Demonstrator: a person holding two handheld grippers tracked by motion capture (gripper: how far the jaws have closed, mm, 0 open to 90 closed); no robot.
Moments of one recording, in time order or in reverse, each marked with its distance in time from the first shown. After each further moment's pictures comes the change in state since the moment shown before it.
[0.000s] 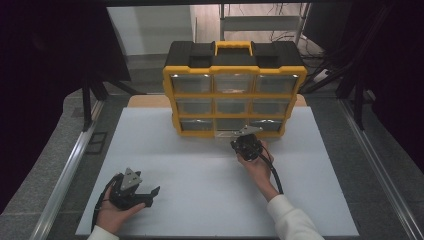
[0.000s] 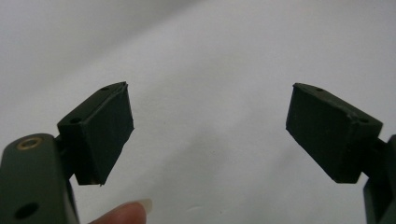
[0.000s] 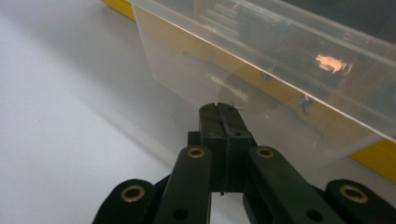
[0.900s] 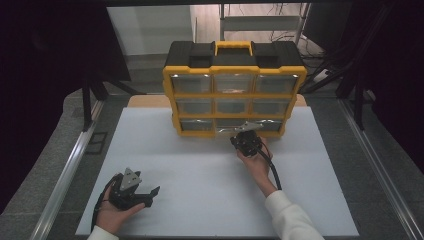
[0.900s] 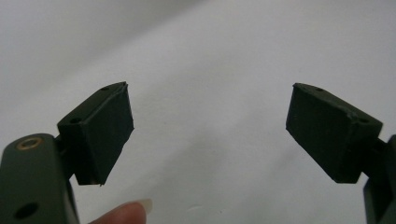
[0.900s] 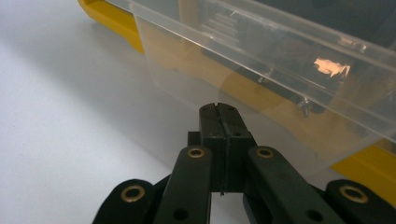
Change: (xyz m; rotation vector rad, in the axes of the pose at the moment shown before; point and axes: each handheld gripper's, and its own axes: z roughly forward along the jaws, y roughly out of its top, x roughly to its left) left arm 0.000 0.000 -0.001 -0.006 0.001 -0.002; right arm -0.008 0.007 0.008 -0.027 -0.002 0.019
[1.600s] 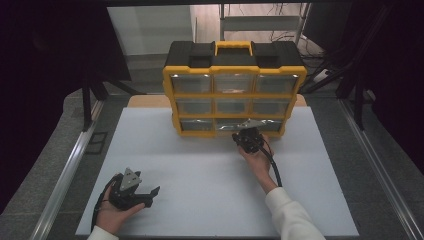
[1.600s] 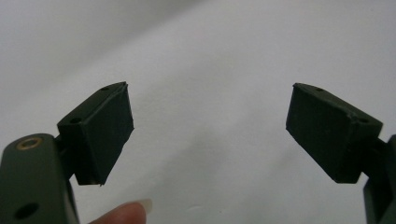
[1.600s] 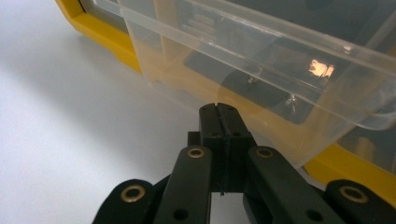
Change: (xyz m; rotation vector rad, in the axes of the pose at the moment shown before) left arm 0.000 0.000 0.000 0.000 -0.003 0.003; right arm -0.012 0.003 0.003 -0.029 -0.011 0.019
